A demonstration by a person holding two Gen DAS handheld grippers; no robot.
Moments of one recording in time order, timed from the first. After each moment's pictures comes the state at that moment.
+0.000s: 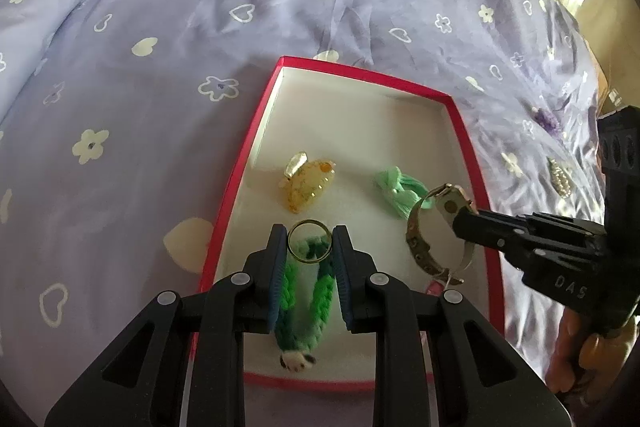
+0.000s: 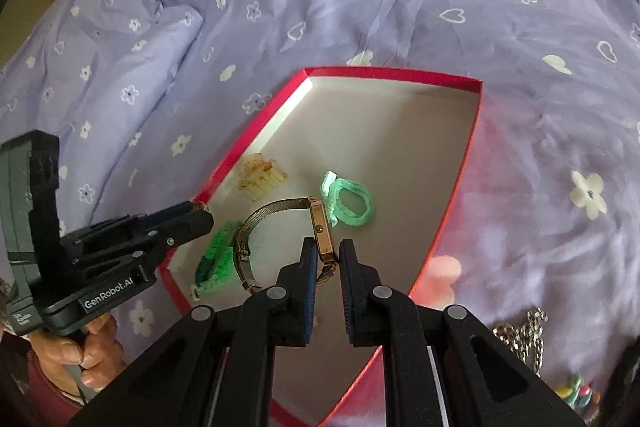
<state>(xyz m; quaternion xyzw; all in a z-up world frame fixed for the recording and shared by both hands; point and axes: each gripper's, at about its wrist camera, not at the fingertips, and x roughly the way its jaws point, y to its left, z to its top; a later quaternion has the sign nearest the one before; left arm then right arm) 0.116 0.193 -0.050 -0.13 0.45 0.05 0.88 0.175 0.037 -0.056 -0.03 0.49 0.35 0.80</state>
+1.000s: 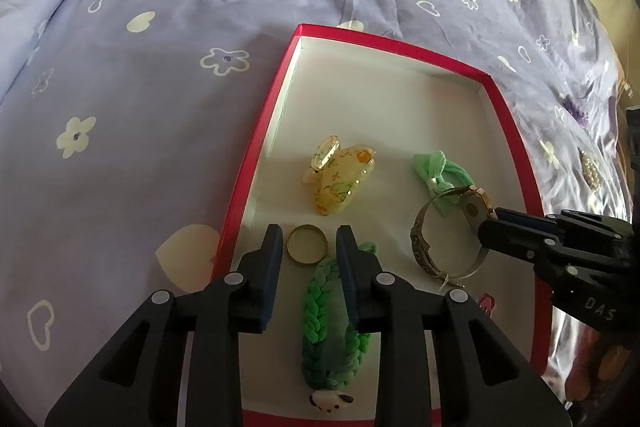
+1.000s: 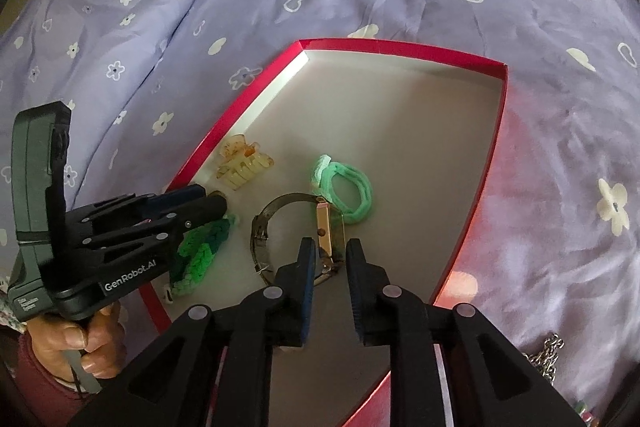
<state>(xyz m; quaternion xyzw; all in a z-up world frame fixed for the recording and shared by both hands) 0.137 0.201 -0.082 -0.11 0.48 0.06 0.87 0.184 0.050 -0.073 -0.05 0.51 0.35 0.79</state>
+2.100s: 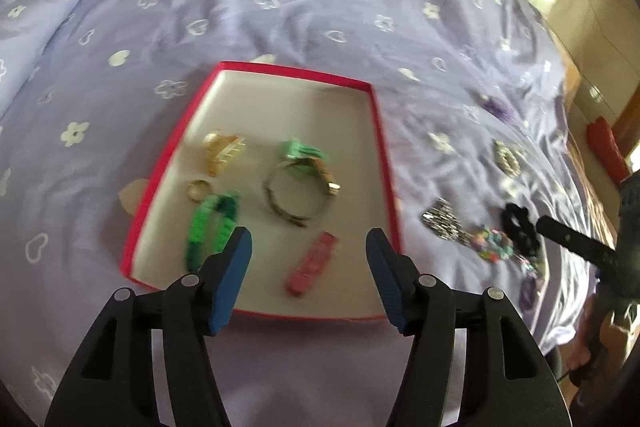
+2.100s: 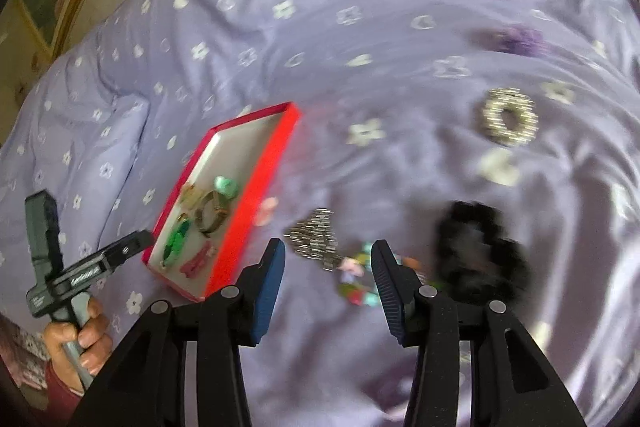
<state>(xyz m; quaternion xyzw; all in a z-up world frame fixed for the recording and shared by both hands) 0.069 0.114 -0.013 -0.13 0.43 0.01 0.89 0.120 -0.178 -0.017 0.11 0.45 0.23 0.86</state>
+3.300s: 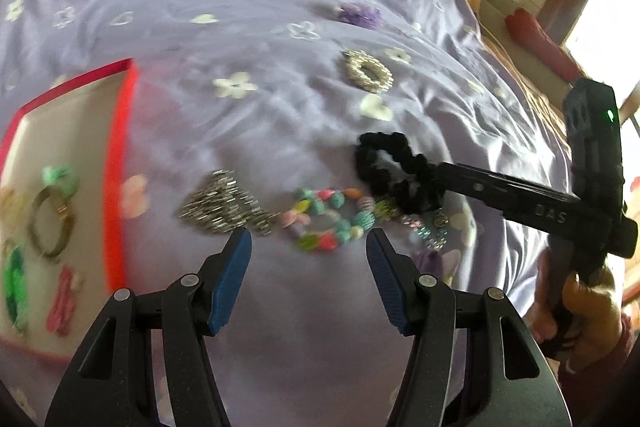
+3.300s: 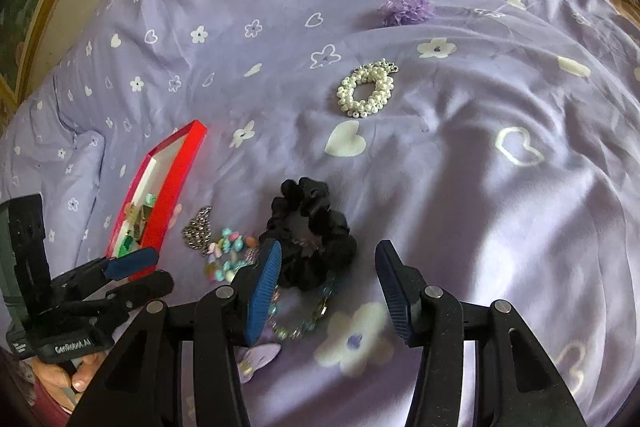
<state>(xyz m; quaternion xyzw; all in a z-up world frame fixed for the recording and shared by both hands) 0.118 -0.073 -0.039 -0.03 0.48 -0.18 0.86 0.129 -0.266 -0.057 0.13 0.46 0.17 0.86</state>
